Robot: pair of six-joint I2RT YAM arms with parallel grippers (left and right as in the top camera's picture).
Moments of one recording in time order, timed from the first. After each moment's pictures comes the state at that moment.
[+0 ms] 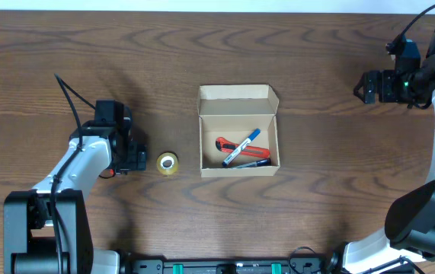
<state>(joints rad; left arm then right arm) -0.01 1.61 0.82 -0.62 -0.10 -0.01 -0.33 1.76 1.69 -1.15 -0.25 -0.30</state>
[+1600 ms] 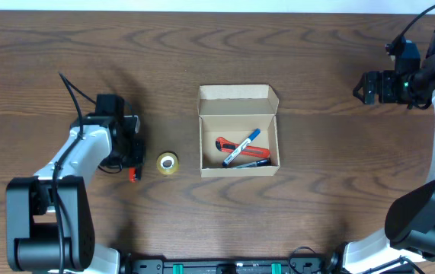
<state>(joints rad) -0.01 1.68 0.93 -0.75 0.13 -0.02 -0.33 1.76 1.68 -1.15 -0.25 -0.30</state>
